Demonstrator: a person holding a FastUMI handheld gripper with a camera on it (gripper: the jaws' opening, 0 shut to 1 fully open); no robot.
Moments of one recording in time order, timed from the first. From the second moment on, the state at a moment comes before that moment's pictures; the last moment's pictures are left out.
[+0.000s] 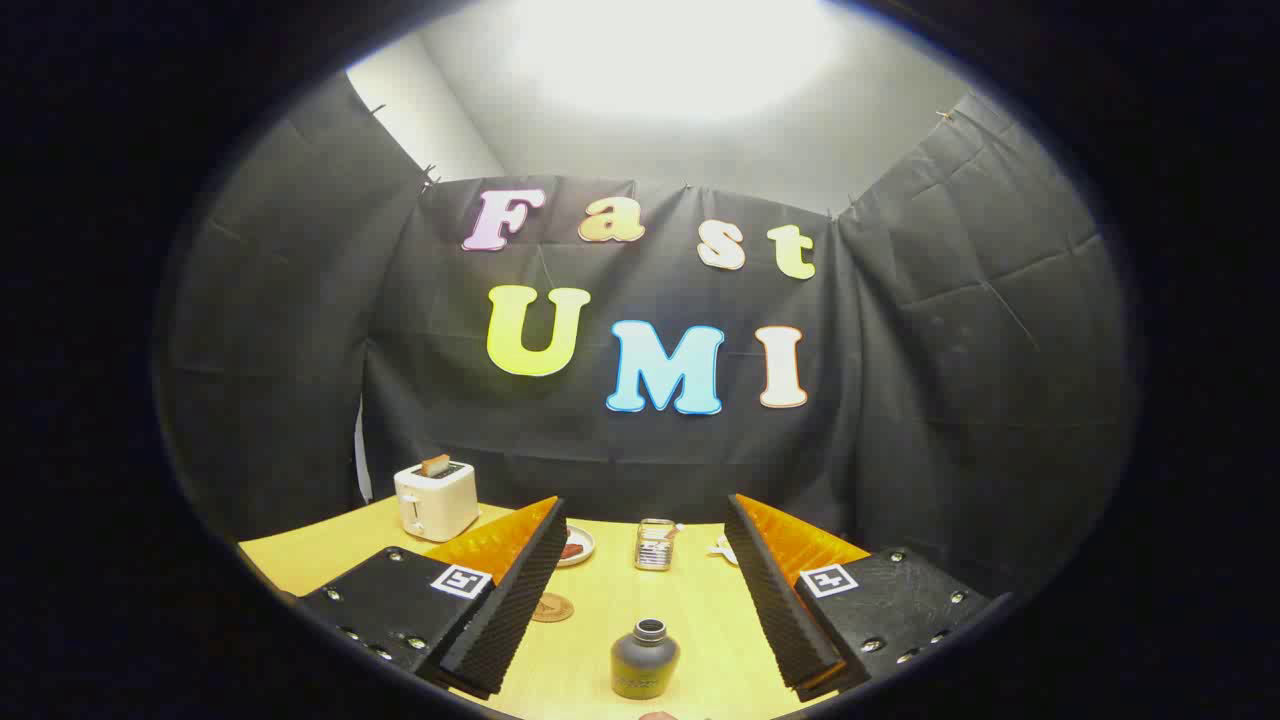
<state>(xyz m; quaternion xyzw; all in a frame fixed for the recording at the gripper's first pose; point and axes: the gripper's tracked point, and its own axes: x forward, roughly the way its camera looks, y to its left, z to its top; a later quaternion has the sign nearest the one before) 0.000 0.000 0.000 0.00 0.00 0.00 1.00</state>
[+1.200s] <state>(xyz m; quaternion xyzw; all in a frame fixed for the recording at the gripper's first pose) 0.030 -0.008 -0.017 0.03 0.01 0.03 1.00</state>
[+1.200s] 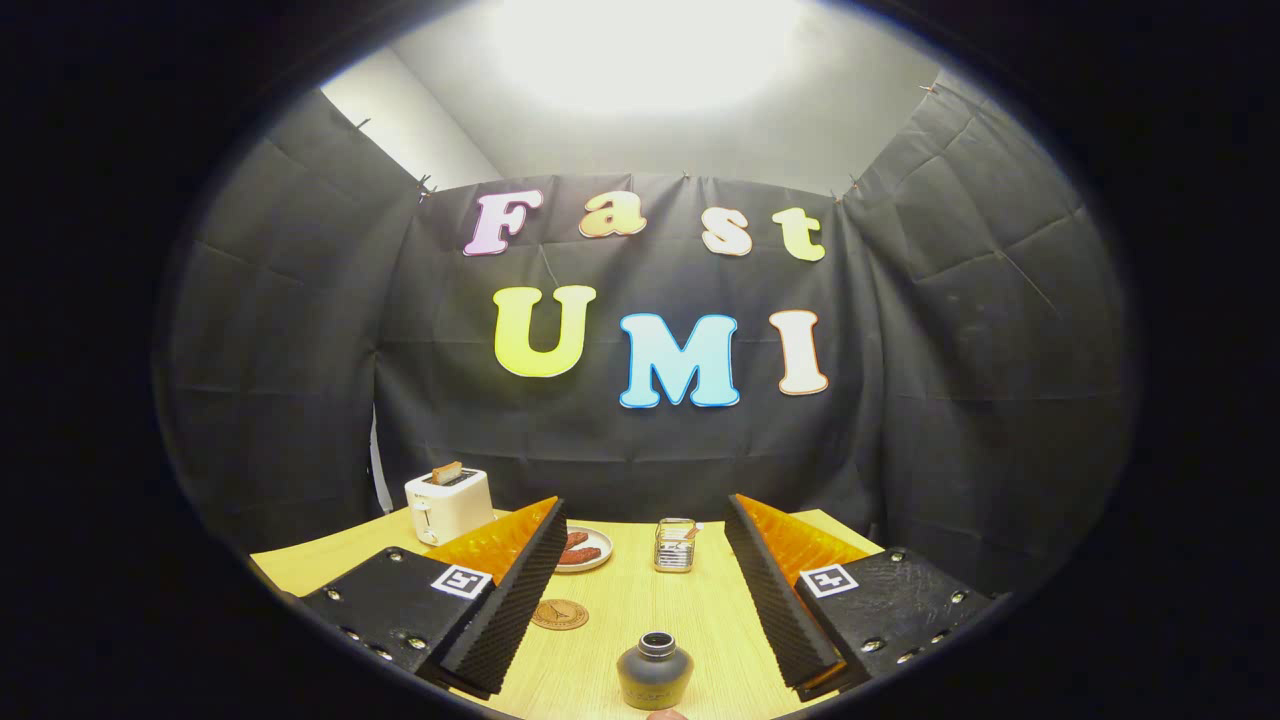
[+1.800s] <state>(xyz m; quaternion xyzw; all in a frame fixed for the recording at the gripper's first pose) 0.032 -0.010 -0.069 0.03 0.04 0.05 1.00</state>
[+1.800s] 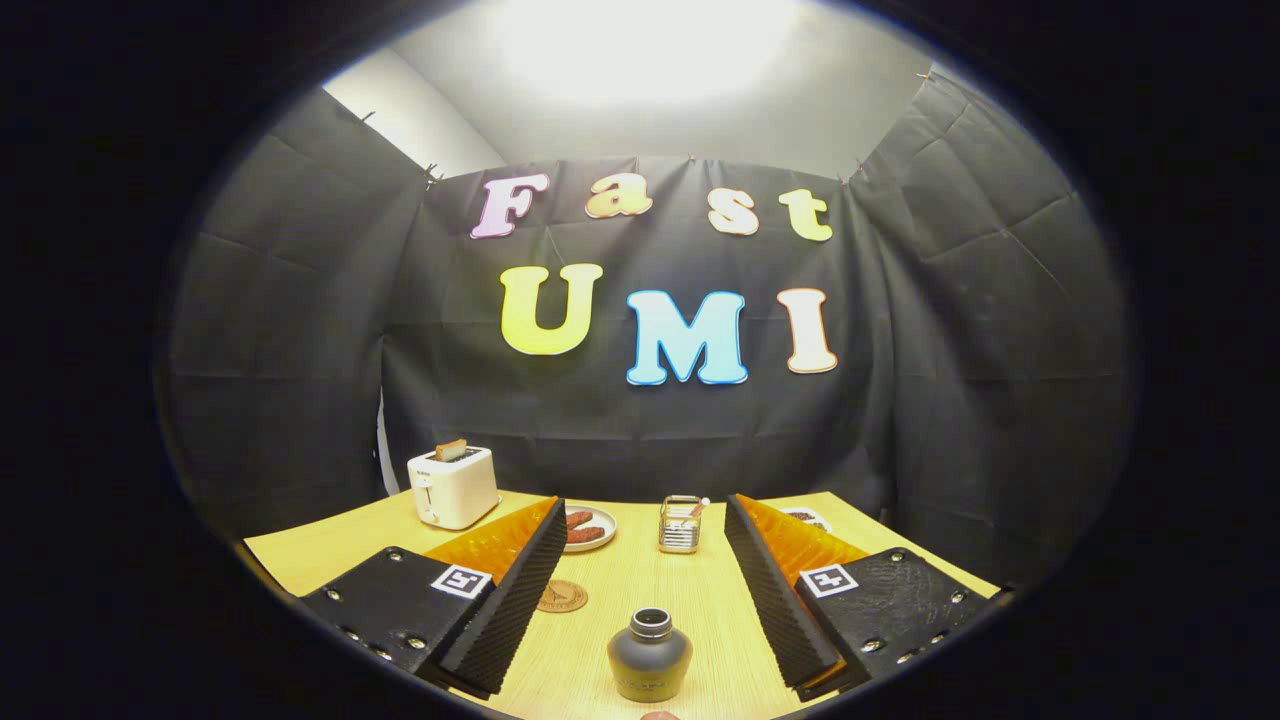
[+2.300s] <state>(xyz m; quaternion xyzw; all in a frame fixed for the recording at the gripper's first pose) 0.034 -0.007 -0.135 0.01 0.07 0.09 0.99</state>
